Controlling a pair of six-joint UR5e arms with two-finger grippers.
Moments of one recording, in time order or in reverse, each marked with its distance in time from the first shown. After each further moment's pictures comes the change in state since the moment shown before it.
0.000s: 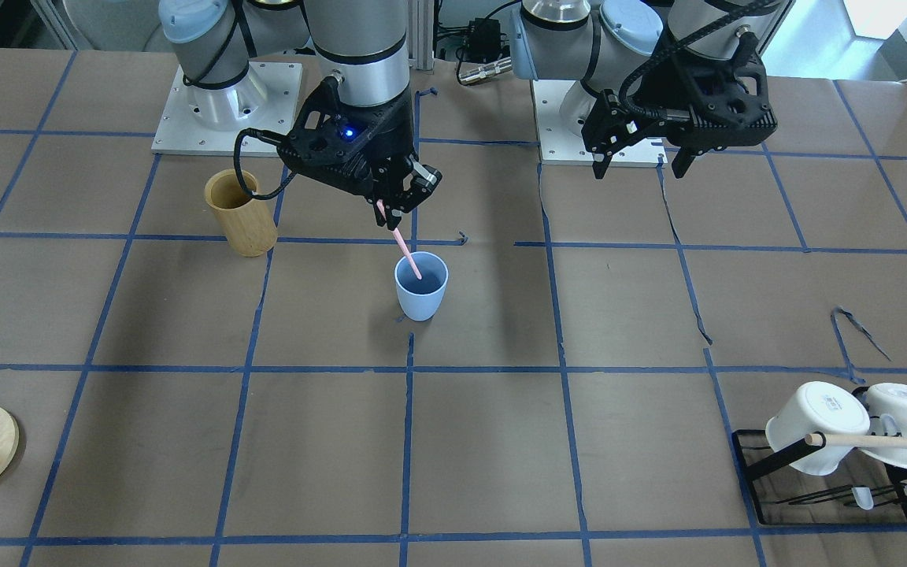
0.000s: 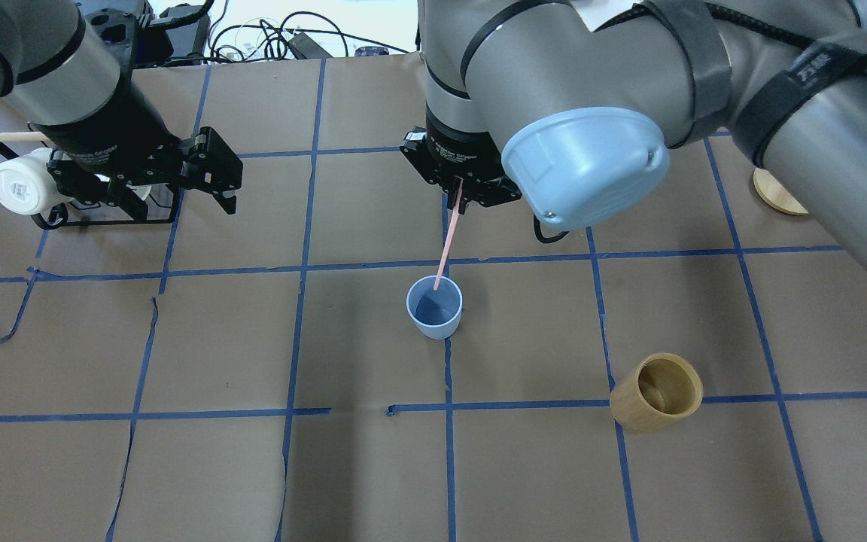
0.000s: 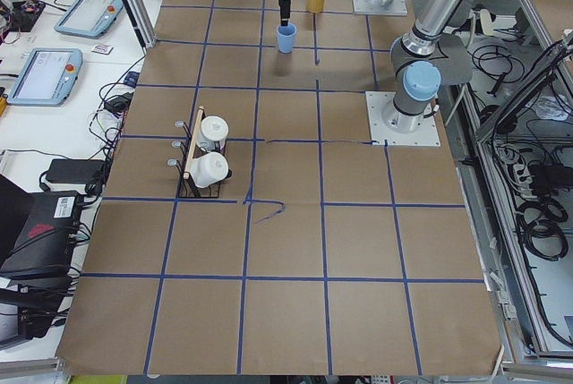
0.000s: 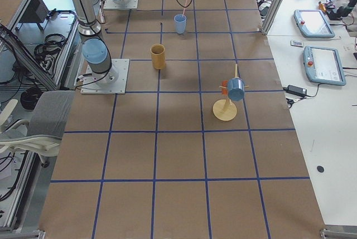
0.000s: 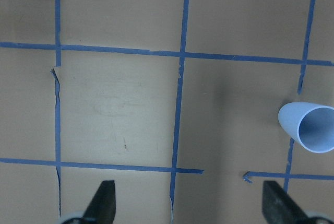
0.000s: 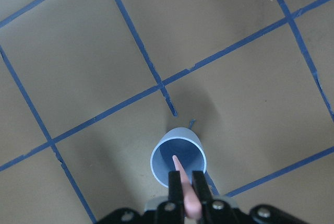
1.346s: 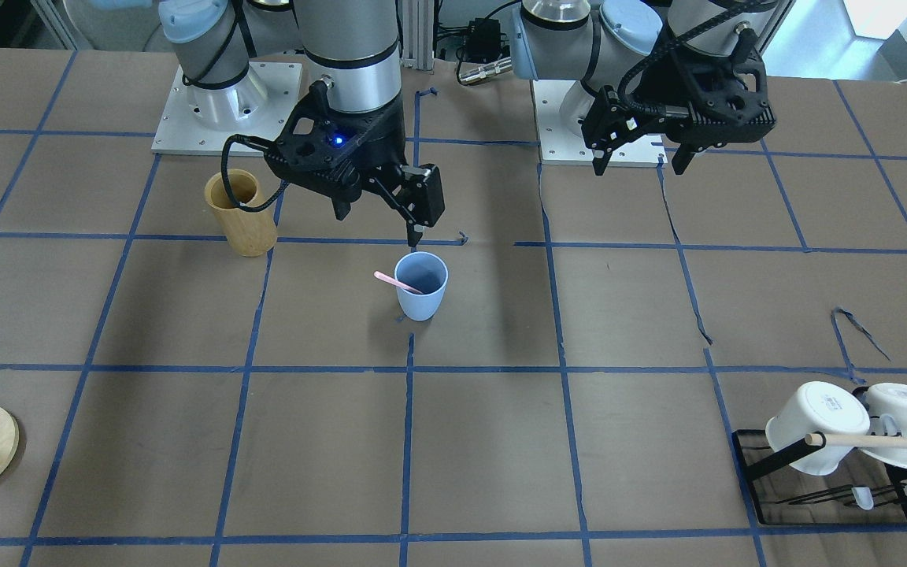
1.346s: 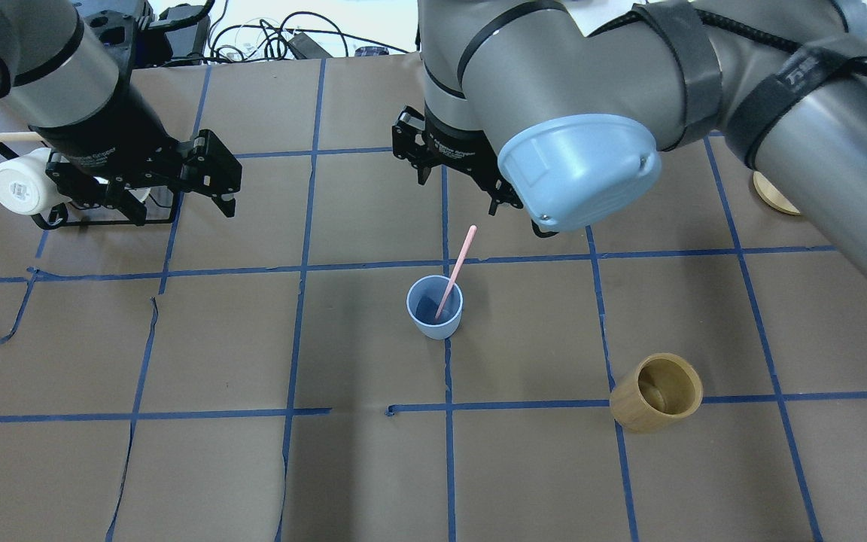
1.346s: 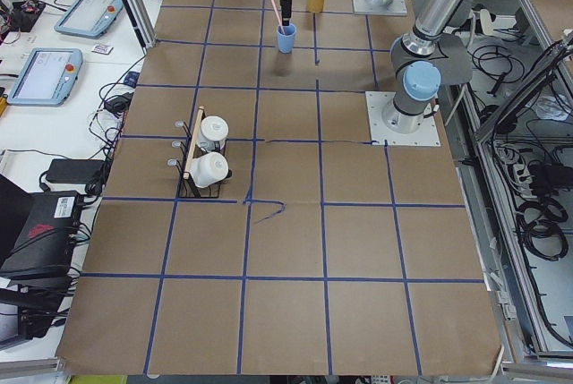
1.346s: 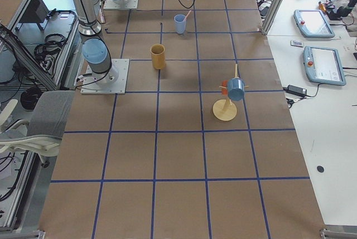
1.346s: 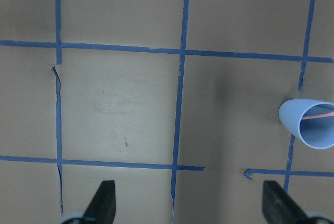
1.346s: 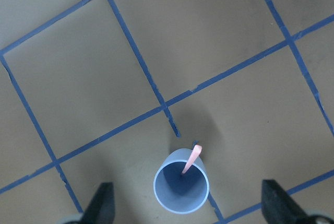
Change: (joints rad) left arm 0.000 0.006 -0.002 -0.010 0.002 0.003; right arm -0.037 -0.004 0.002 -0.057 -0.030 -0.033
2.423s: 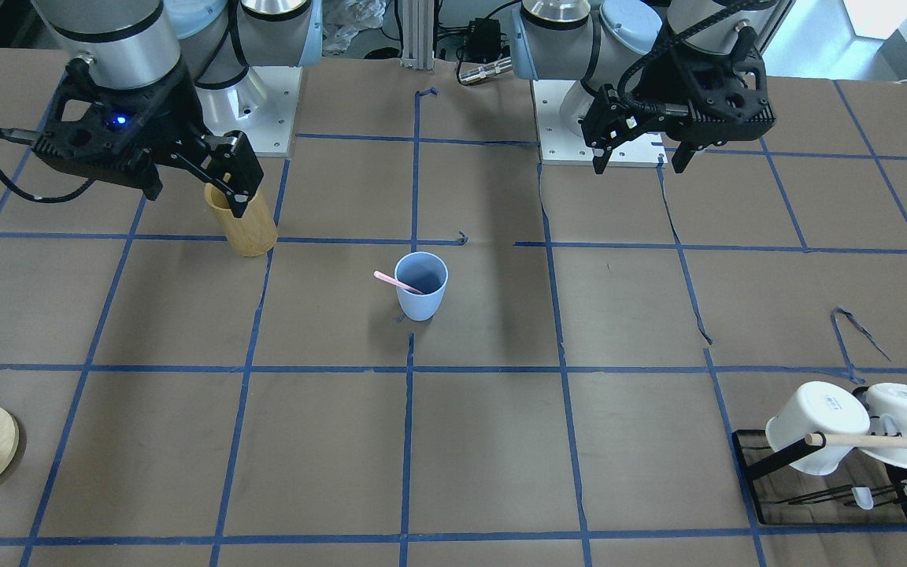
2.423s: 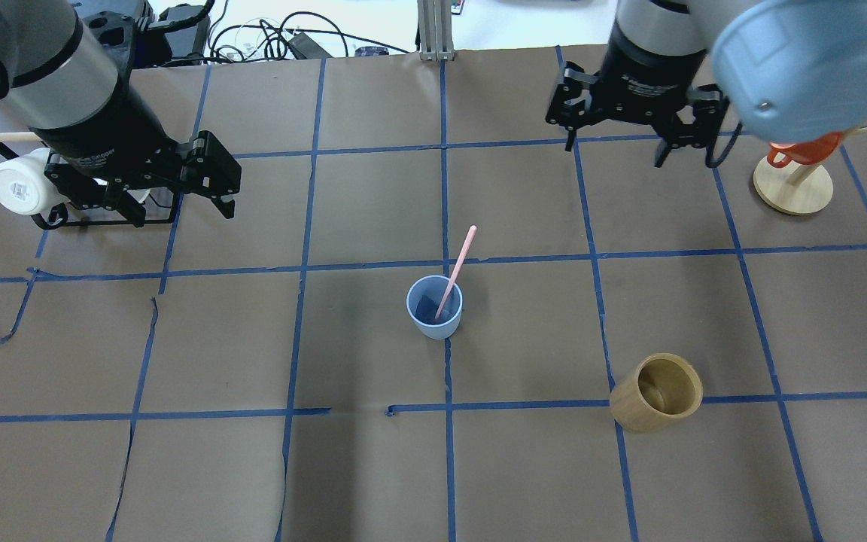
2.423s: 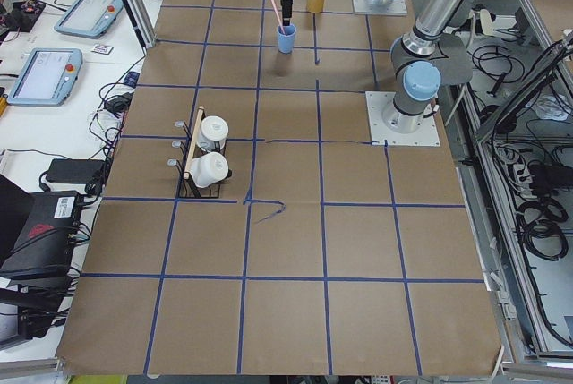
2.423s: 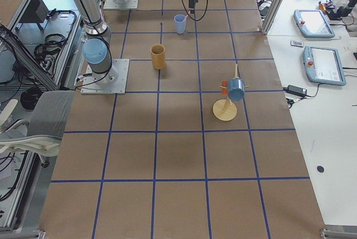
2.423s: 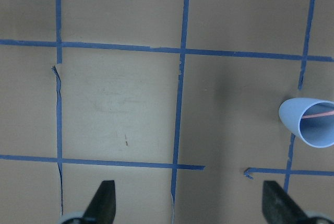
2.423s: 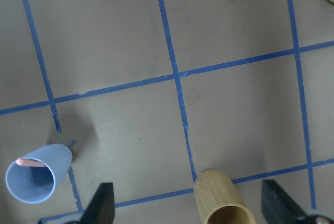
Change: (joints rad) left arm 0.000 0.003 -0.001 -0.001 0.000 0.000; right arm -0.310 -0.122 0.002 0.273 -0.026 -0.614
